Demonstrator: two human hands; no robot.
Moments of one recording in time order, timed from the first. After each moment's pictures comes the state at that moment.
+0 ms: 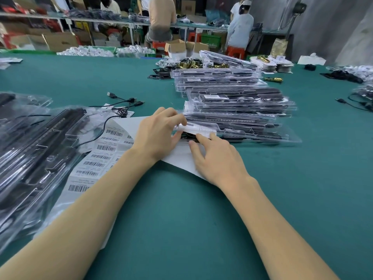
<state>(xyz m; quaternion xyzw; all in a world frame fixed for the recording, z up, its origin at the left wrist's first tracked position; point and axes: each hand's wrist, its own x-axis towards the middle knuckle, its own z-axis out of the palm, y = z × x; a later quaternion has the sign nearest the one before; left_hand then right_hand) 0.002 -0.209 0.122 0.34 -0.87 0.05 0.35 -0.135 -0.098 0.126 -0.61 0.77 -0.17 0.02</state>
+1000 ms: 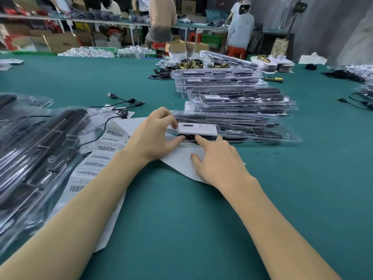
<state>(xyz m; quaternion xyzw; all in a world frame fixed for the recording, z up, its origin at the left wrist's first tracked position) 0.016 -0.214 0.118 0.33 -0.87 -0.07 0.36 -0.131 -0.093 0.133 -0.61 0.79 -0.10 0.03</state>
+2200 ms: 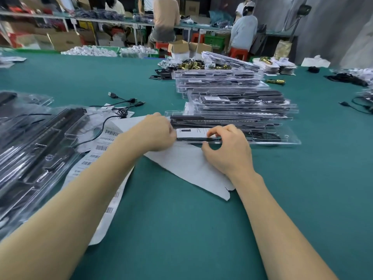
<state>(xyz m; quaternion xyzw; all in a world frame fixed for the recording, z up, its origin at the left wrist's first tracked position) 0.004 -0.211 0.156 0.50 -0.86 -0.10 0.05 -0.179 -0.120 0.109 -0.57 0.75 -0.33 -0.02</state>
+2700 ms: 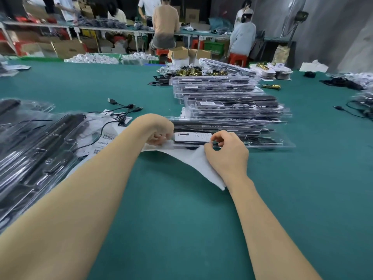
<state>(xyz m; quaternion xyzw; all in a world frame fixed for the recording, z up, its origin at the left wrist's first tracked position) -0.025 -0.238 0.174 0.63 -0.67 -0.39 0.04 -0.184 -0.118 0.107 -0.50 0.77 -0.40 0.00</state>
